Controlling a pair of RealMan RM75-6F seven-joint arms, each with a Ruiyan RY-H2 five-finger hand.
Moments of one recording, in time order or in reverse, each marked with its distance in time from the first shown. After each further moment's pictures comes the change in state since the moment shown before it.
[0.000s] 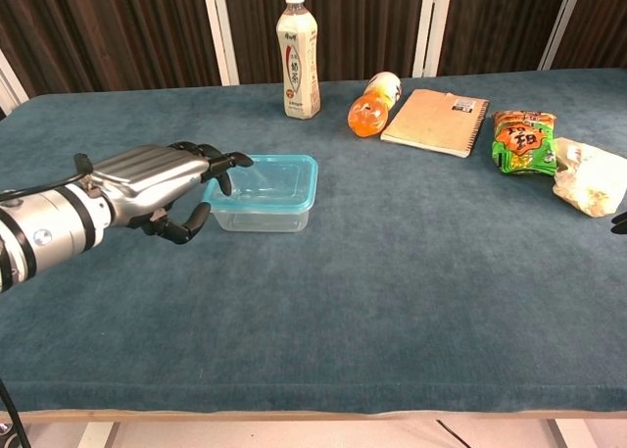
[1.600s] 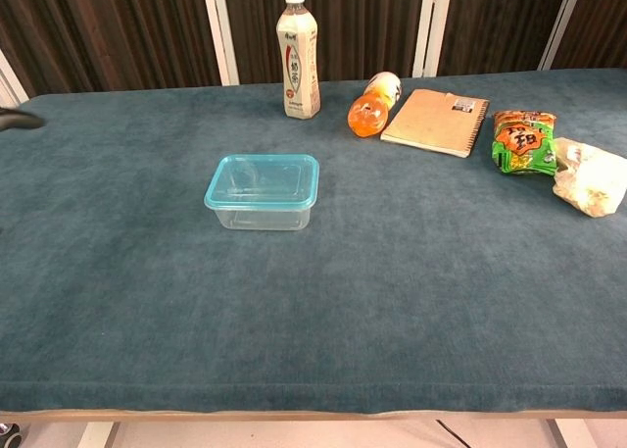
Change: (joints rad) left arm 0.388 0.356 0.241 -0.151 0.462 0.445 -0.467; right arm -0.274 -0.020 0.050 -0.002 0.080 0.403 -0.265
